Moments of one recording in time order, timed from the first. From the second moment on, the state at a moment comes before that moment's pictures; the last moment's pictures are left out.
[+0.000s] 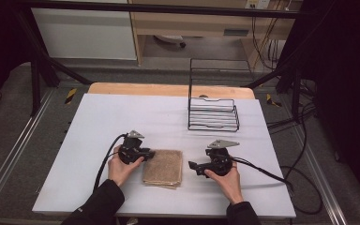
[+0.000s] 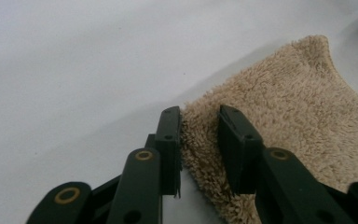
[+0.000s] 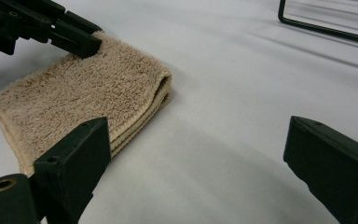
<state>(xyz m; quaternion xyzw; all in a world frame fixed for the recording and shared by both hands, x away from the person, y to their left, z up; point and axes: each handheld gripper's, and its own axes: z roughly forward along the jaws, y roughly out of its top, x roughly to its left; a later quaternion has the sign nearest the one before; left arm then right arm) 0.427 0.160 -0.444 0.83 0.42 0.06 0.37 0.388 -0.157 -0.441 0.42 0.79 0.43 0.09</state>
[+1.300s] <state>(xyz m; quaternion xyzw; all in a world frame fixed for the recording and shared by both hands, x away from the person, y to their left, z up) 0.426 0.161 -0.448 0.84 0.39 0.07 0.37 0.421 -0.095 -0.454 0.46 0.79 0.41 0.06</state>
